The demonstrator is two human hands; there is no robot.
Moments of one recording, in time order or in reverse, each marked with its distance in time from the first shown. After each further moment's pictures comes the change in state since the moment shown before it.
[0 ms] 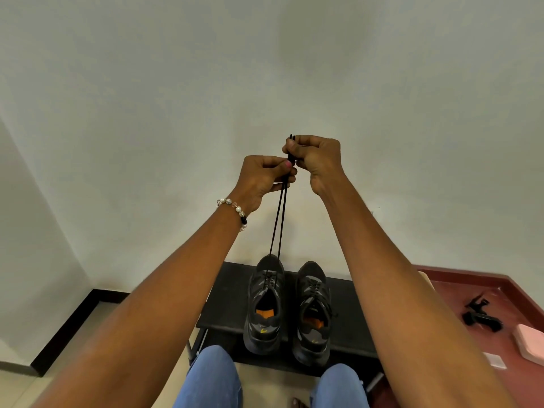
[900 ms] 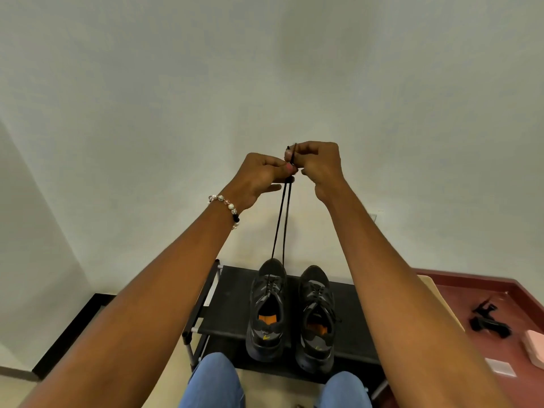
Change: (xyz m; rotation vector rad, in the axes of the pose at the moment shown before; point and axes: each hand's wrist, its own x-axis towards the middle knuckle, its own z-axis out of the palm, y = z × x) left_hand 0.014 0.010 -0.013 0.162 -0.101 -0.050; right_hand 0.005 0.004 -0.001 -0.195 0.003 -0.023
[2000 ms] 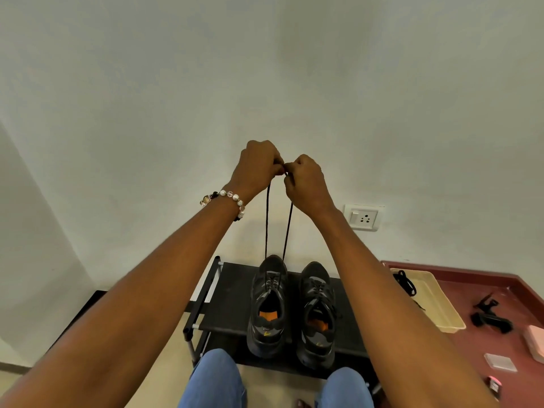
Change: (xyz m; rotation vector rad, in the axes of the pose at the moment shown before) left_hand 0.014 0.004 -0.002 0.970 0.130 0.365; right_hand -0.008 0.049 0.016 -0.855 -0.081 -0.465
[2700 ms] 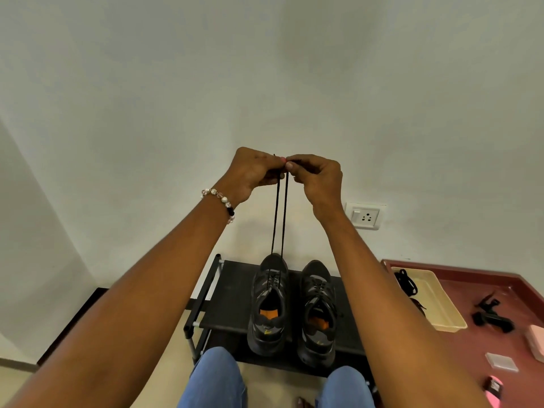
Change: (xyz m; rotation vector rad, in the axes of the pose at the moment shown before) left_hand -0.014 -0.004 -0.002 -0.988 -0.014 -0.502; right_hand -0.011 0.007 -0.004 0.895 0.259 0.232
